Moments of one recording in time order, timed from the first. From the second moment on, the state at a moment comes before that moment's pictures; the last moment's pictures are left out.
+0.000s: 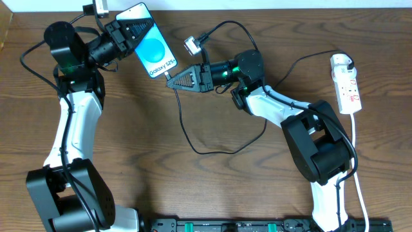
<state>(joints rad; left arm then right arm) 0.19 1.64 1.20 0.44 1.16 -1.04 0.54 2.15 1.36 1.22 -1.26 1.43</state>
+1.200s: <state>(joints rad) 0.19 1.64 1.20 0.43 1.18 -1.04 0.54 2.15 1.35 1.15 -1.17 1.40</state>
